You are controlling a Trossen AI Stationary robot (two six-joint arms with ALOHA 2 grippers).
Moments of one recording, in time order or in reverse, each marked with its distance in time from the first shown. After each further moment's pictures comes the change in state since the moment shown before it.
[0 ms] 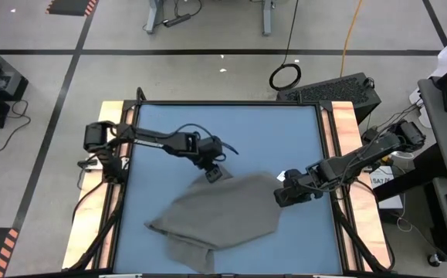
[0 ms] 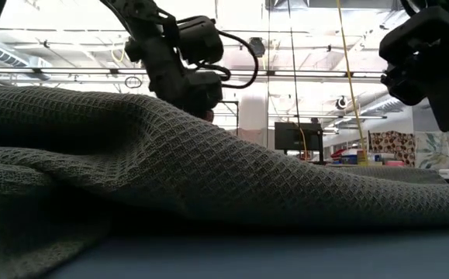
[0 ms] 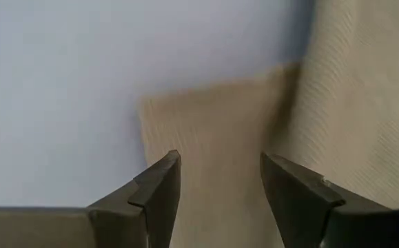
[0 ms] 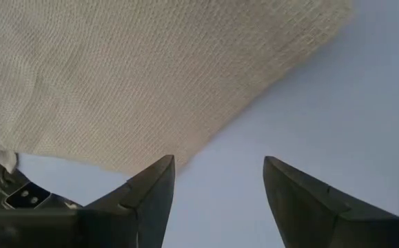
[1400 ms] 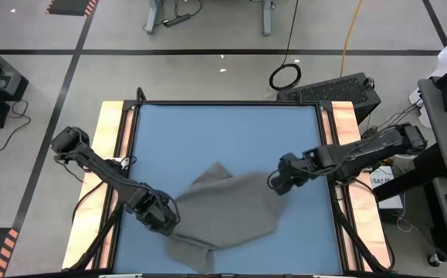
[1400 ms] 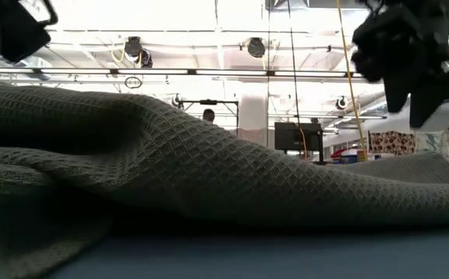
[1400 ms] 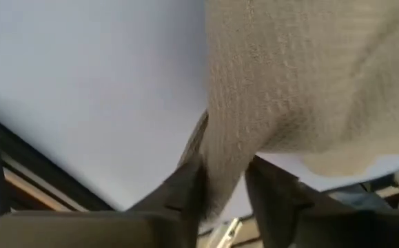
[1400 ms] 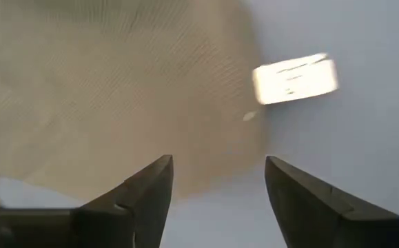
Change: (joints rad) left arm -0.736 -0.283 -0.096 -0.517 0.157 -1.236; right arm -0.183 0.011 0.146 -0.200 0.070 -0.362
